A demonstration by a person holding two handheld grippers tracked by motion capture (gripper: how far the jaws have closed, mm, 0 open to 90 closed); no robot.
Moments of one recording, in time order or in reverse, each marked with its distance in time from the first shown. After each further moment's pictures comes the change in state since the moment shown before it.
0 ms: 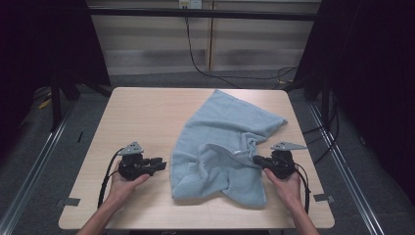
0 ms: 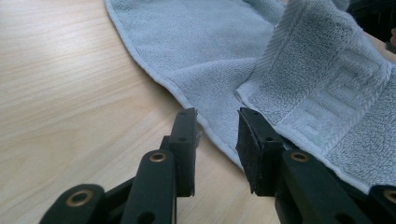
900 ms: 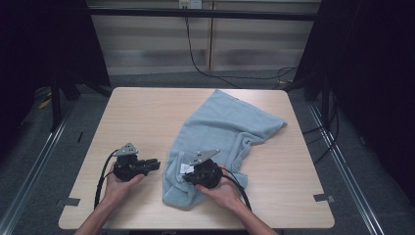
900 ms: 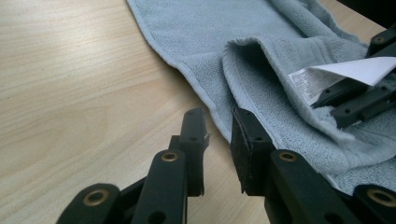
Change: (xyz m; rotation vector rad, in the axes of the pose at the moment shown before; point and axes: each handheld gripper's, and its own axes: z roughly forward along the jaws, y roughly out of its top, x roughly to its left) left arm 0.014 -0.011 -0.009 0.004 0.045 -0.029; right arm 0.171 0.030 0.104 0.156 0.331 -0.359
